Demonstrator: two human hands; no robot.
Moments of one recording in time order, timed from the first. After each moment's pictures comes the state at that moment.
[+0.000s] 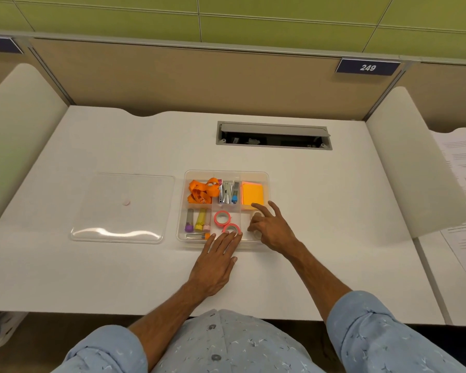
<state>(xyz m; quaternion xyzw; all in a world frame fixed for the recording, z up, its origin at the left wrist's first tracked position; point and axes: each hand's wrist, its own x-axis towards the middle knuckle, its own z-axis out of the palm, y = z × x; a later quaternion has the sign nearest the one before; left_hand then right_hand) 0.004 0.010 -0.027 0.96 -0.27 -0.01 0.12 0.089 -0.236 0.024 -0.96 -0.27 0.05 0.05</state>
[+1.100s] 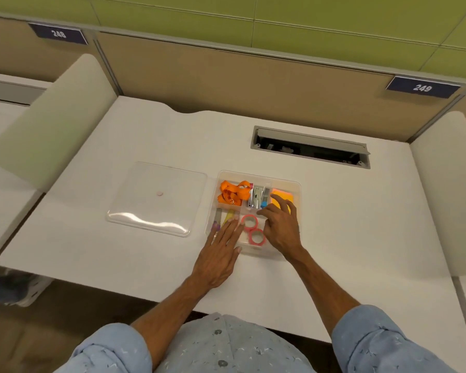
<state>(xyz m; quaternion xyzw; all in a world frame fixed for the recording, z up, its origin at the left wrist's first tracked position) 0.013 0.060 -0.008 0.96 -0.20 0.07 0.18 0.111 -0.167 0.040 -0.97 -0.17 -0.07 0.15</state>
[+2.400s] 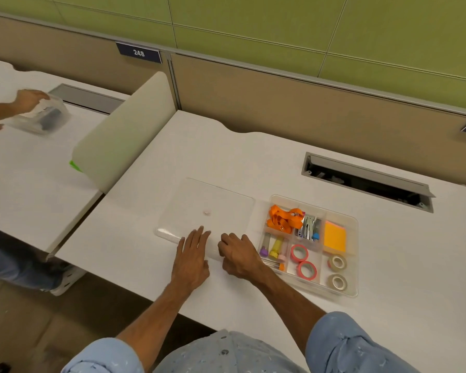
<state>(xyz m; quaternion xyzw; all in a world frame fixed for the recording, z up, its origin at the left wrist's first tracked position) 0.009 0.259 -0.022 0.99 0.04 0.02 0.13 0.091 0.080 0.023 -0.90 -0.42 0.06 0.08</state>
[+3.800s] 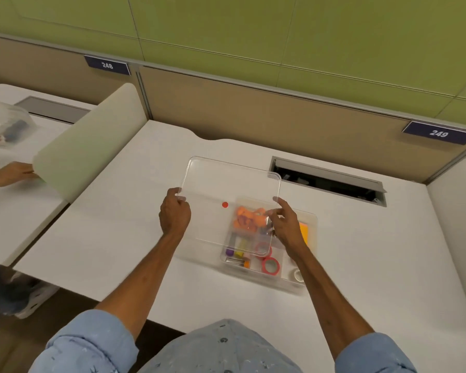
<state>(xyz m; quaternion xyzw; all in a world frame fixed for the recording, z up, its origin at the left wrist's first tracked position) 0.131 0.196 0.105 0.82 0.33 0.13 0.44 0.163 -0.112 0.098 -0.78 0.03 0.09 0.62</state>
